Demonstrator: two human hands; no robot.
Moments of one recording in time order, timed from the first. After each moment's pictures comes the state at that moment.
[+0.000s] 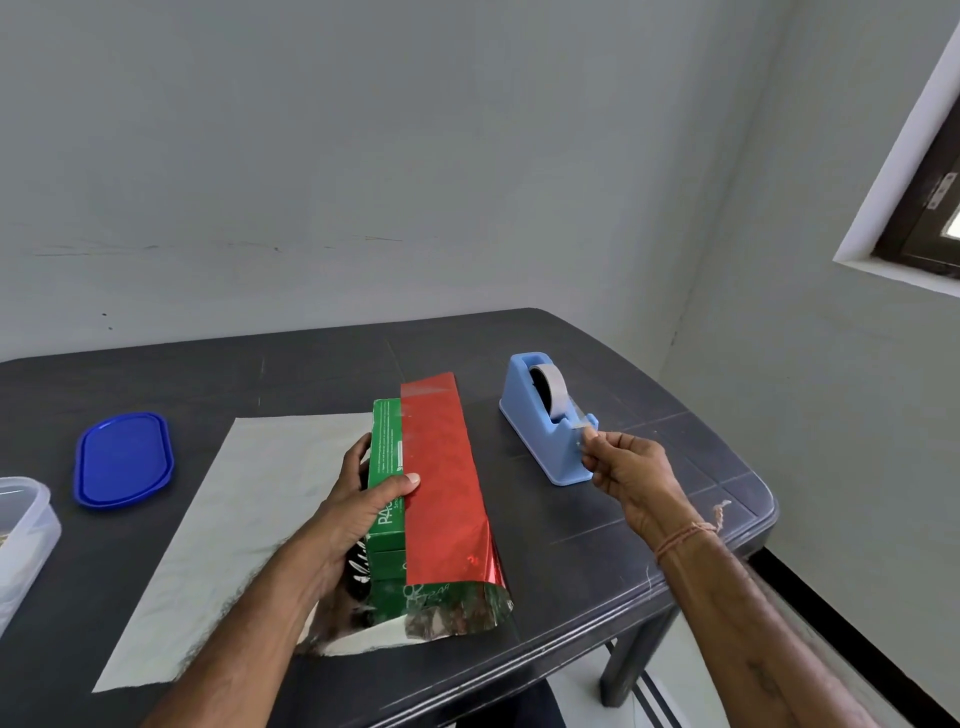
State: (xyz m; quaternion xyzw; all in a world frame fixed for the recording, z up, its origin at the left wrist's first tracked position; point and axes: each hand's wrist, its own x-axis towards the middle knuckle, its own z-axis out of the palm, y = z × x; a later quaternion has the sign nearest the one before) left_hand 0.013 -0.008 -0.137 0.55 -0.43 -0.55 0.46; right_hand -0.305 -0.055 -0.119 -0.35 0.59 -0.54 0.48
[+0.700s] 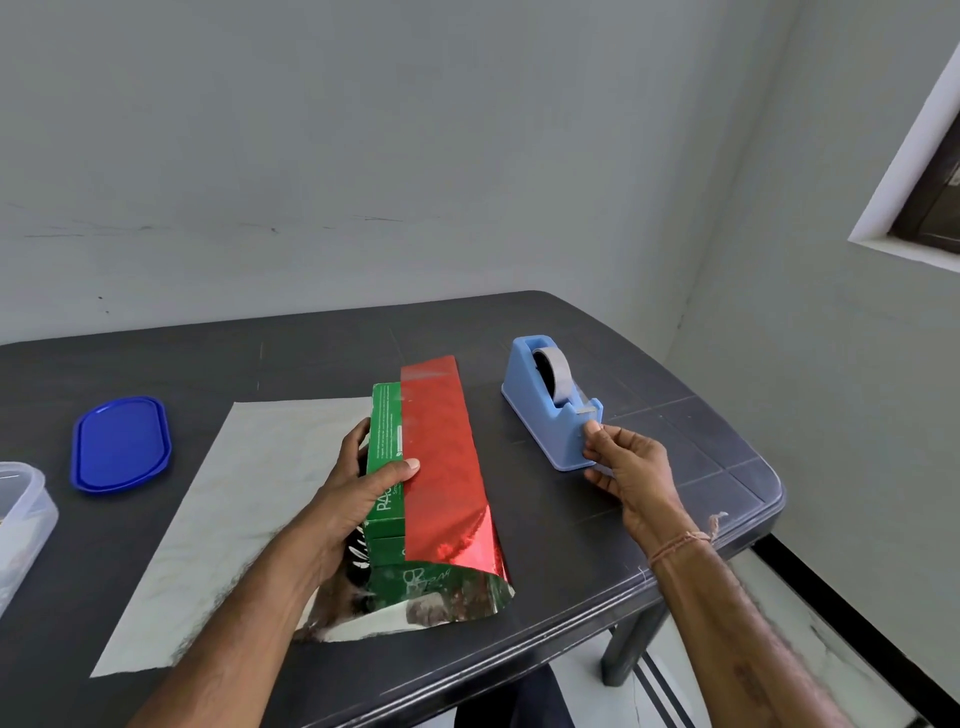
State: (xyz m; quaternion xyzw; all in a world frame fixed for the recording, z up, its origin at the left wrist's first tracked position) left_hand 0.015 -0.010 -0.142 0.53 -0.44 -0.55 0.47; right_hand -0.298 -0.044 -0.133 -0.36 0.56 -0.57 0.48
